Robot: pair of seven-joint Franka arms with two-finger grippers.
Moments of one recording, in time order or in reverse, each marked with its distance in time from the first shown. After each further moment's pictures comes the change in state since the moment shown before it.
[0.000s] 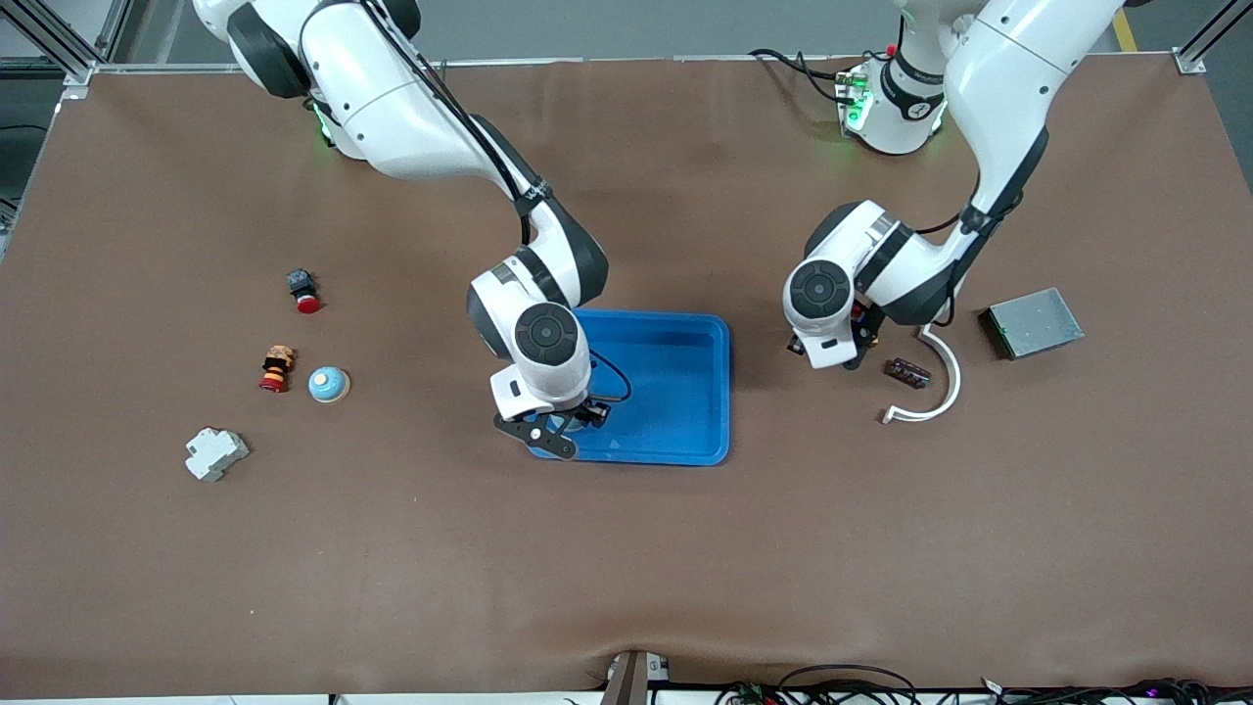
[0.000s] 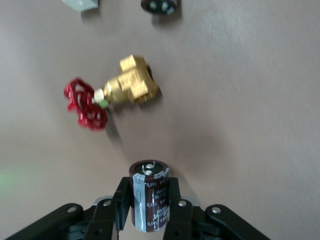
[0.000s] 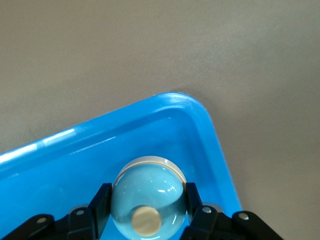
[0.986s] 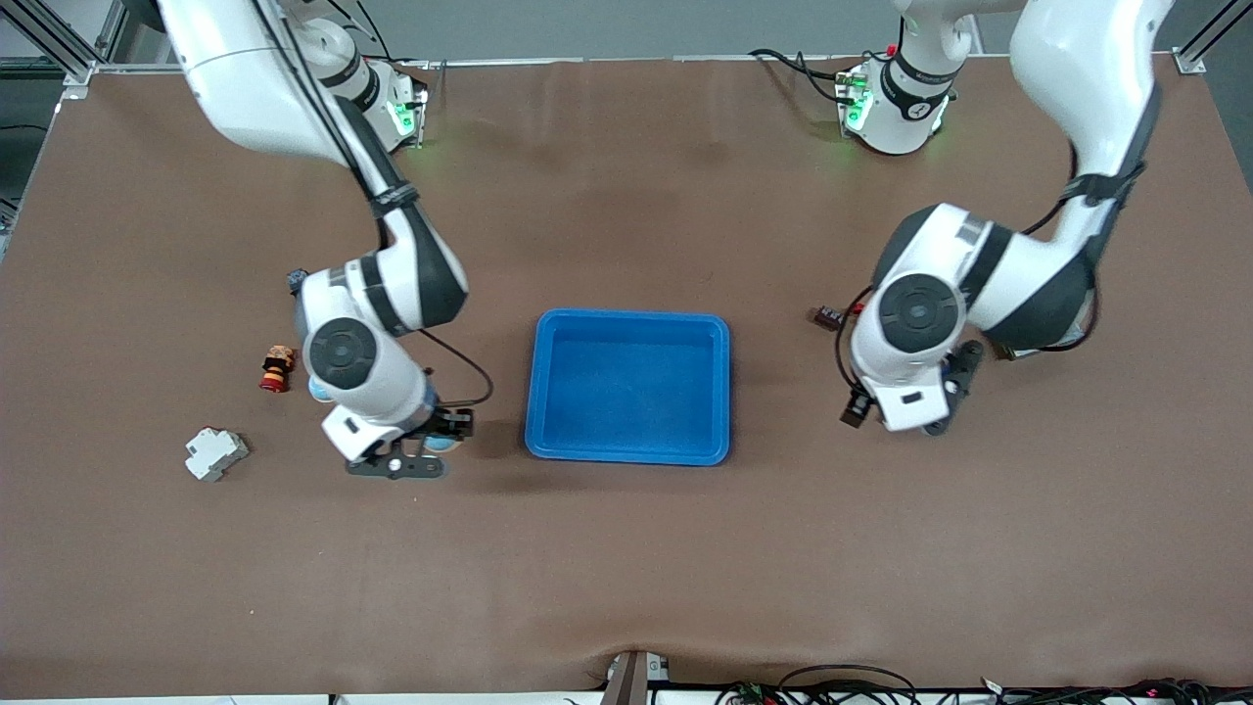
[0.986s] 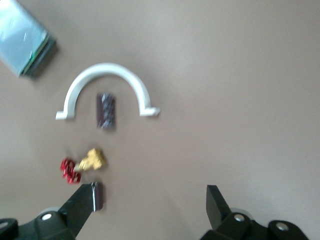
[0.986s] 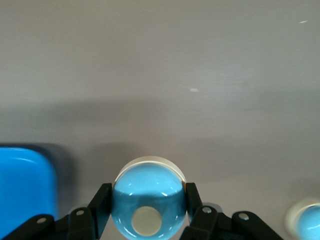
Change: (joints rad) left arm 0.061 -0.026 -0.008 0.512 0.013 -0.274 0.267; right arm -0.285 -0.294 -0.018 -0.375 0.000 0.114 -0.698
